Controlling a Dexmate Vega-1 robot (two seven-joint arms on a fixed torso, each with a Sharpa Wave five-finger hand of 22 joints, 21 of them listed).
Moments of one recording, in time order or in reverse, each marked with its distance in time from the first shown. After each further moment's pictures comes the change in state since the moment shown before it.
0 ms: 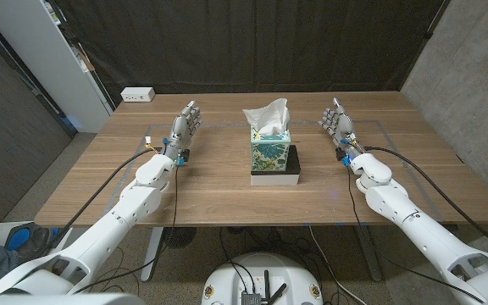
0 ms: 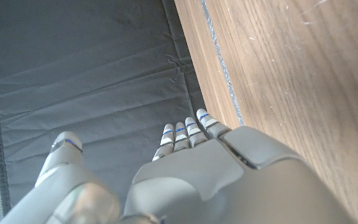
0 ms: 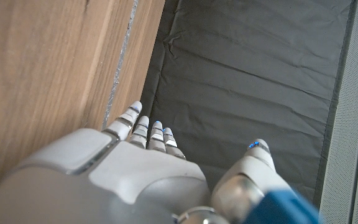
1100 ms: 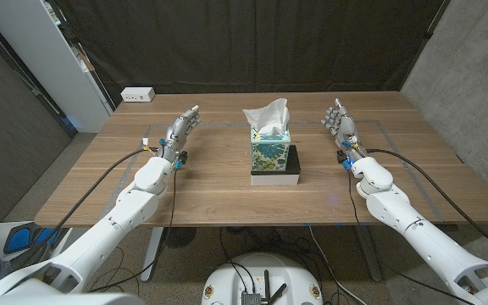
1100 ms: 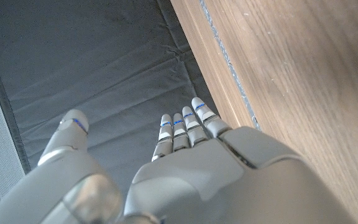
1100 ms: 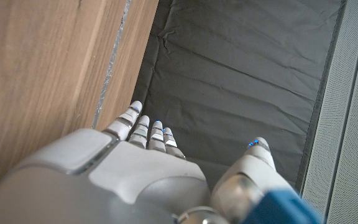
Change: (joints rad) left arm 0.032 0.030 0.002 -0.044 0.162 -0.035 0.144; left_hand 0.205 0.023 0.080 -0.030 0.030 0.156 0.001 0.040 0.009 0.148 -0.005 0.031 0.015 0.161 0.000 0.023 0.005 0.188 0.034 0.034 0.005; right arm -0.052 -0.013 0.009 -0.066 -0.040 0.037 -0.057; right_hand 0.000 0.000 0.005 -0.006 0.002 0.005 0.005 0.005 0.000 0.006 -0.006 0.011 0.000 0.004 -0.004 0.011 -0.003 0.000 0.000 0.000 0.000
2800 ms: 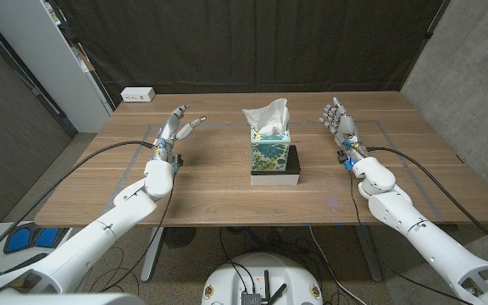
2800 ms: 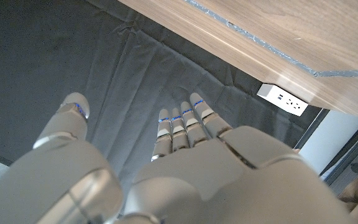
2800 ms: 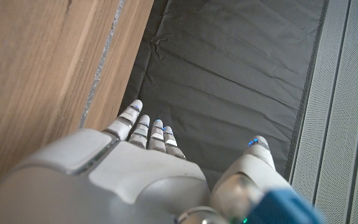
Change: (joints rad) left arm 0.037 0.108 0.064 -0.175 0.579 0.274 0.432; left_hand 0.099 -0.032 0.018 0.006 0.008 0.039 -0.025 0.004 0.004 0.042 -0.024 0.002 0.003 0.045 -0.023 -0.006 0.000 0.012 -0.009 -0.005 0.000; right arm -0.014 -0.018 -0.003 -0.018 -0.022 0.041 0.027; right_hand 0.007 0.007 0.004 -0.010 0.000 0.024 -0.002 0.006 0.000 0.020 -0.009 0.004 0.000 0.014 -0.007 0.004 -0.014 0.014 0.000 0.008 0.000
